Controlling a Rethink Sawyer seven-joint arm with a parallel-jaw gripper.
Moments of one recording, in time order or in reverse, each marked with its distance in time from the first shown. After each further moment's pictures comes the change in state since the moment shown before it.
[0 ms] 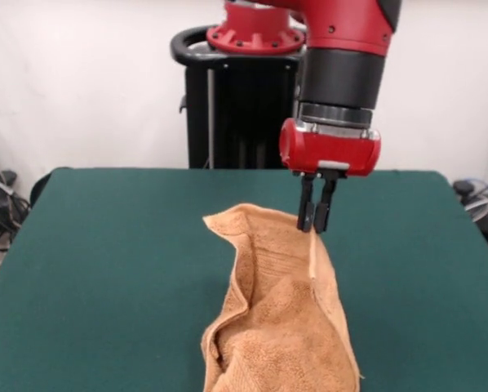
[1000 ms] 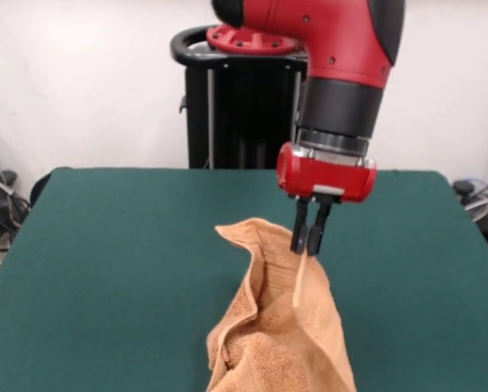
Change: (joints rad) arm 0.088 0.093 -0.112 -0.049 0.086 -0.069 0.000
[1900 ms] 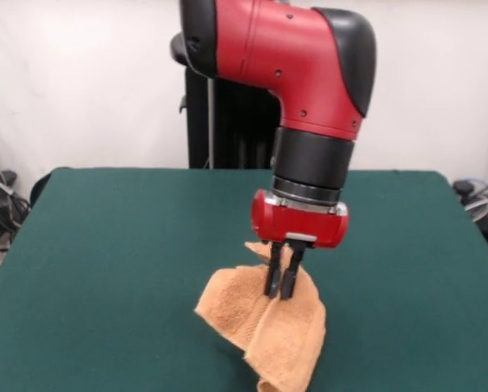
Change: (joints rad) arm -0.028 0.142 -0.007 -0.109 -0.012 -0.043 0.000
